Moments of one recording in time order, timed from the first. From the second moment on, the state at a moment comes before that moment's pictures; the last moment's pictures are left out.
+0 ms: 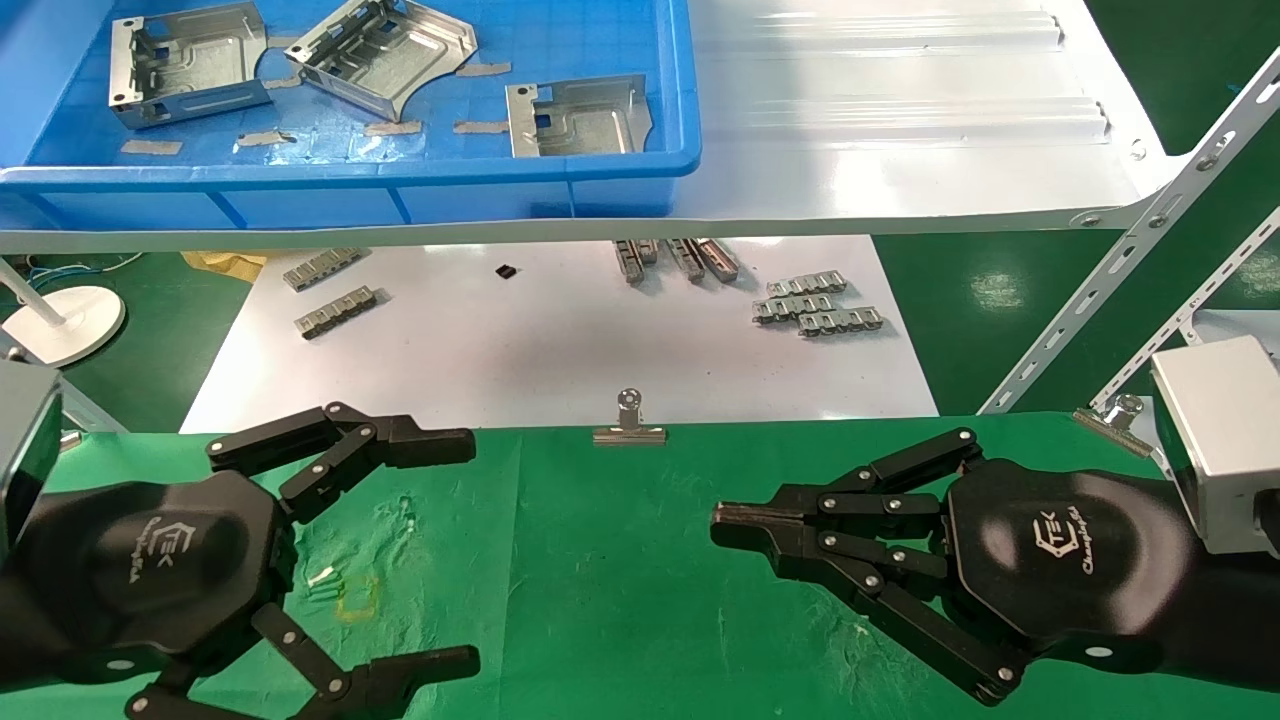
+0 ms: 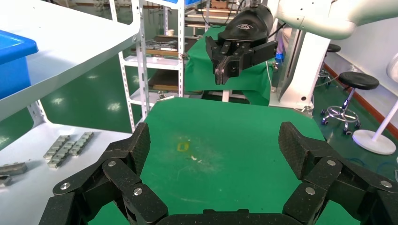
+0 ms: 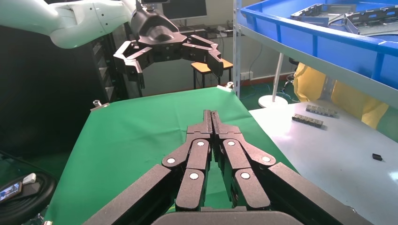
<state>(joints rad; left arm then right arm) -1.08 0.61 0.28 -1.28 0.73 1.50 -0.19 1.10 -0.58 -0.37 1.26 -0.67 -1.46 0.14</state>
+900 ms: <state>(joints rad) -1.41 0.73 0.31 -1.03 0.87 1.41 -0.19 1.10 -0.58 -0.37 1.26 -0.67 -1.46 0.14</state>
